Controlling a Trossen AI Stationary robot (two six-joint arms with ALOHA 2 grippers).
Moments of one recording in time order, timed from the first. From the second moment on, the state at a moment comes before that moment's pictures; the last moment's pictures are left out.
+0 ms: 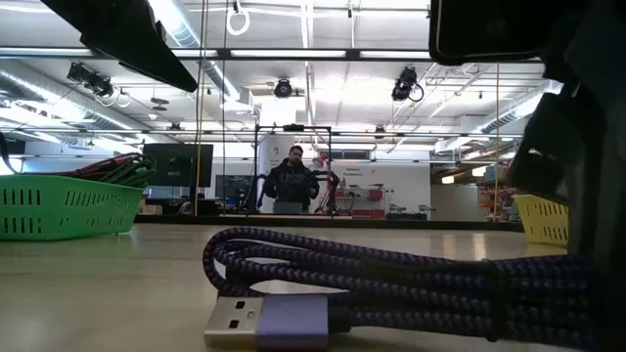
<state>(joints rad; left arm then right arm) -0.56 1.22 0.76 -0.36 -0.75 -0.46 0.69 2.10 1.32 -0.22 0.16 1.01</state>
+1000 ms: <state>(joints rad) -0.24 1.22 0.76 0.44 -0.56 0.09 0.30 1.45 1.32 -0.42 0.62 0.16</state>
